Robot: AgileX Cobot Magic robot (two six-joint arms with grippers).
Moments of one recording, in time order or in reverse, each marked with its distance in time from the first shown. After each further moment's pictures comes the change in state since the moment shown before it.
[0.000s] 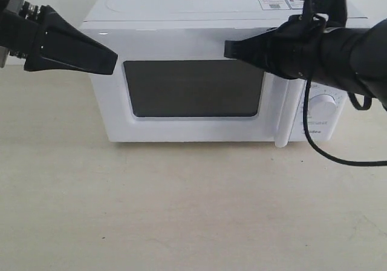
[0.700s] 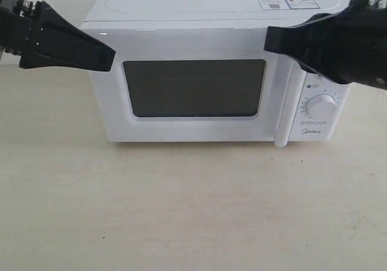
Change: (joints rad) left arm 0.000 -0.029 0.000 0.000 0.000 0.000; right arm 0.009 -0.413 0.174 0.007 0.204 0.006
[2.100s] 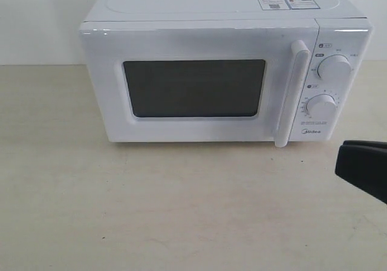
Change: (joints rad) left arm 0.000 -0.958 0.149 -0.023 0.095 -0.301; right arm 0.000 -0.640 0.271 -0.004 0.503 0.017
